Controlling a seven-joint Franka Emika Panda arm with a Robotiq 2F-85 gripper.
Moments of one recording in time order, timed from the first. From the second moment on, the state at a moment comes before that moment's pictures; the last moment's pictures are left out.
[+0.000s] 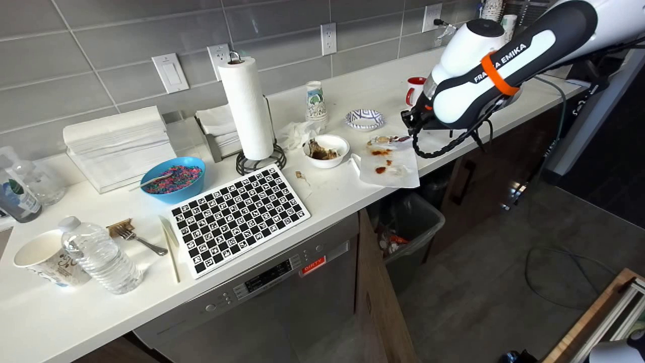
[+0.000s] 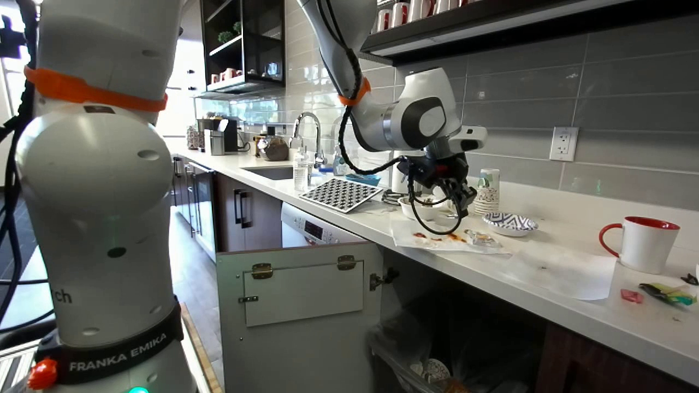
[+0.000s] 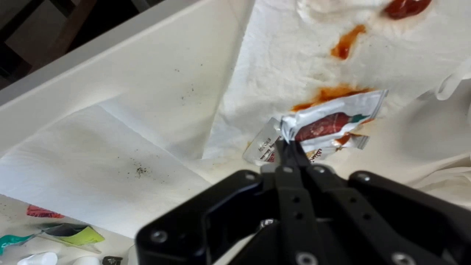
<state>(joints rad) 0.07 0.19 -0.18 -2.24 -0.08 2.92 0.39</state>
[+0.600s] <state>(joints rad) 0.00 0.01 -0.07 -2.46 0.24 2.92 -0.08</state>
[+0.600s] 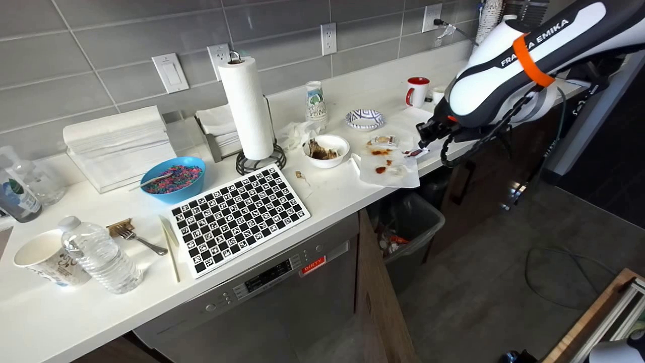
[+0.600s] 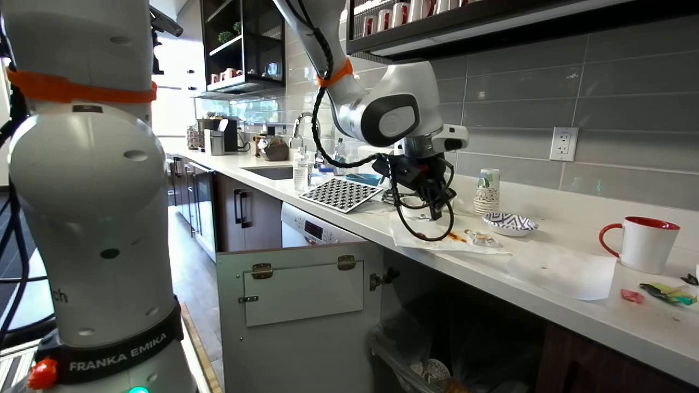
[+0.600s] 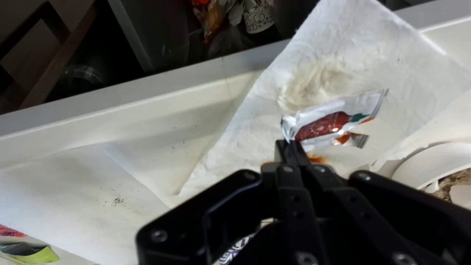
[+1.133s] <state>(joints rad) 0.00 -0.05 -0.10 -2.56 0.39 2.86 -0.36</state>
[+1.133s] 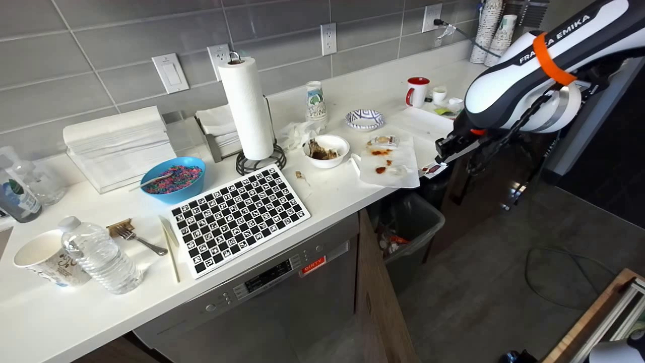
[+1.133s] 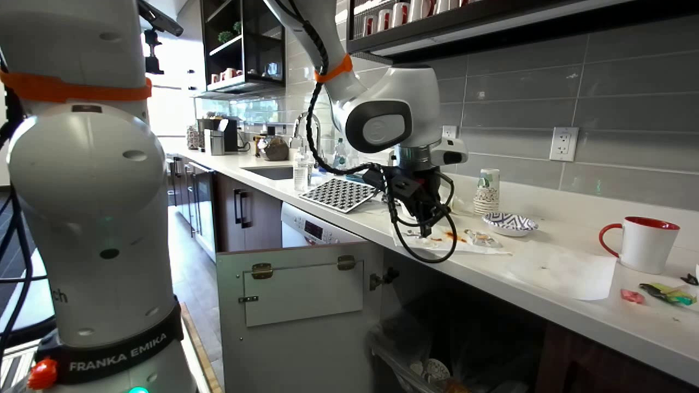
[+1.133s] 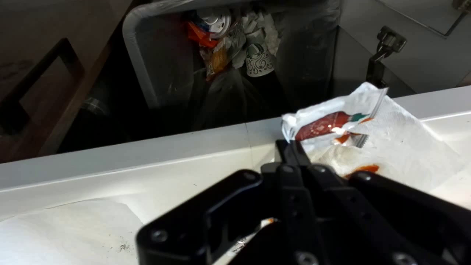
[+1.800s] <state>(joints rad) 0.00 -0.03 -0.10 -2.60 0.51 2.87 -0.45</state>
